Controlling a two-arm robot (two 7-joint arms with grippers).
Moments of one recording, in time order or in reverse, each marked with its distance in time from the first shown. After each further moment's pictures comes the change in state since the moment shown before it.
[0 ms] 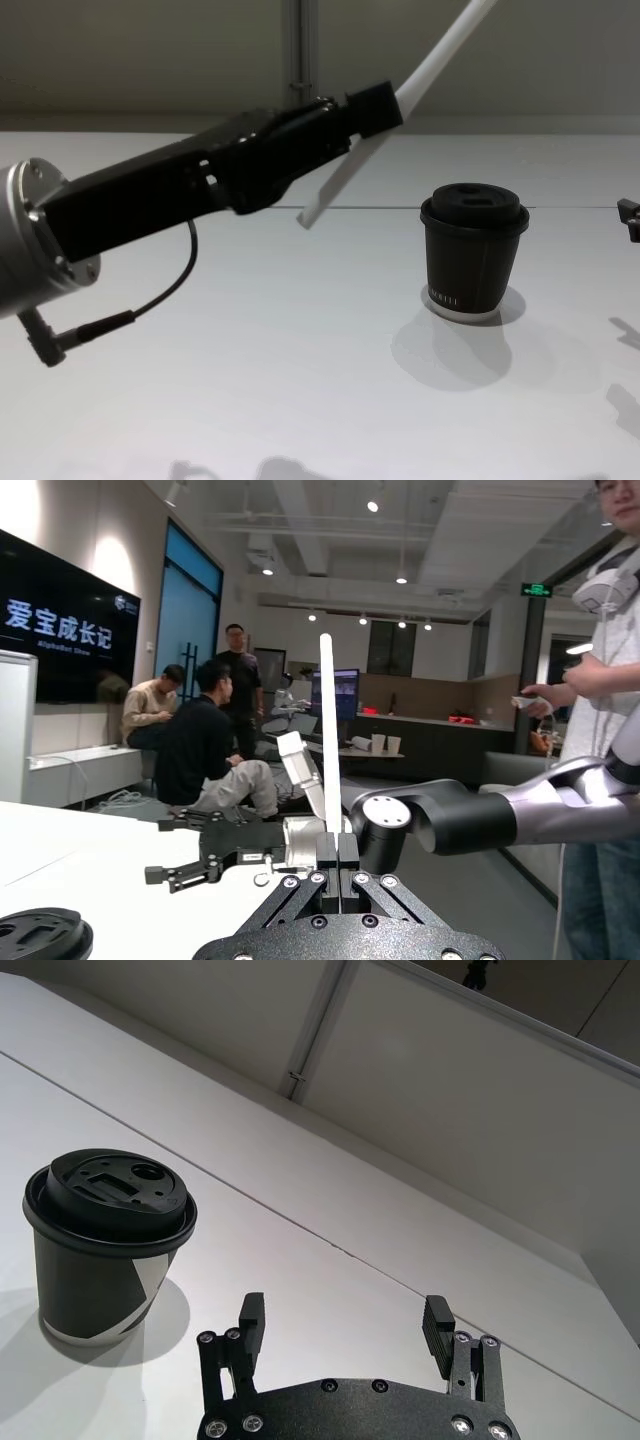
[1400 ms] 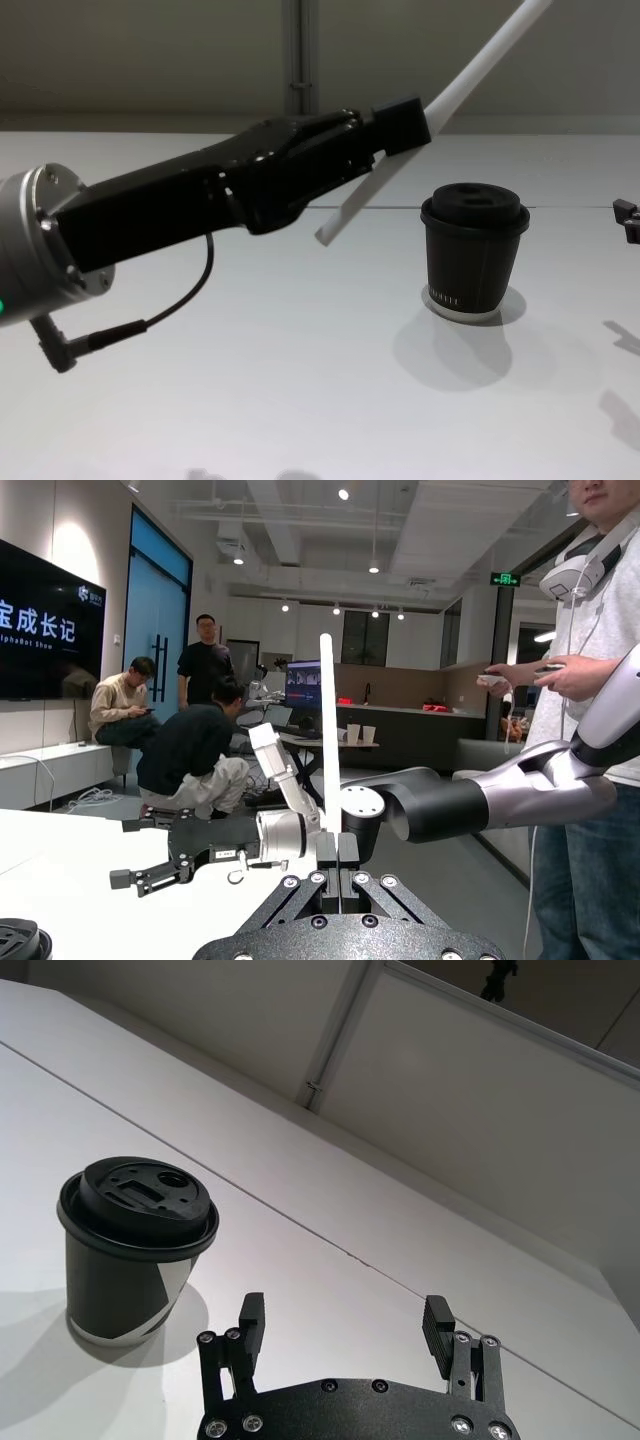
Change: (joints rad) left arm -0.026 0.014 0.049 0.004 -0.003 -0.009 -0.034; right arm -0.004 0.007 0.002 -0.005 0.003 -0.017 0.029
